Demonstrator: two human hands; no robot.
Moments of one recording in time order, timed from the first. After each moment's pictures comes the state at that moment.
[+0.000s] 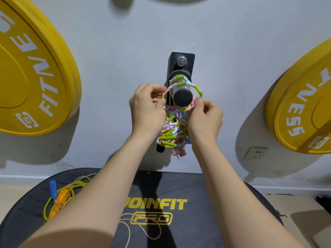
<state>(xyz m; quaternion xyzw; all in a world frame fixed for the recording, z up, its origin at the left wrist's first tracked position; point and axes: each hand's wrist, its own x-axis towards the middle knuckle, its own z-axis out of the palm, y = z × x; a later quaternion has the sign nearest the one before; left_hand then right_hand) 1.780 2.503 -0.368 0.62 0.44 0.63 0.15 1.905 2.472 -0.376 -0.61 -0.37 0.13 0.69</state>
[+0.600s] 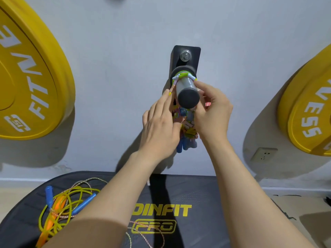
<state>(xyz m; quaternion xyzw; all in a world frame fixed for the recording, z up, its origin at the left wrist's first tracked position) 1.795 2.512 -0.417 0.77 0.46 0.43 0.06 1.932 2.507 -0.380 -0.56 -0.55 -0.02 0.62</state>
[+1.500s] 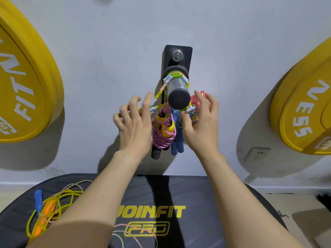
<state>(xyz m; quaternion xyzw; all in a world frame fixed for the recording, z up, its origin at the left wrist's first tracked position) 1.773 2.547 -0.448 0.72 0.58 0.34 -0.18 1.956 2.514 -0.425 -0.61 -0.59 -0.03 0.53</state>
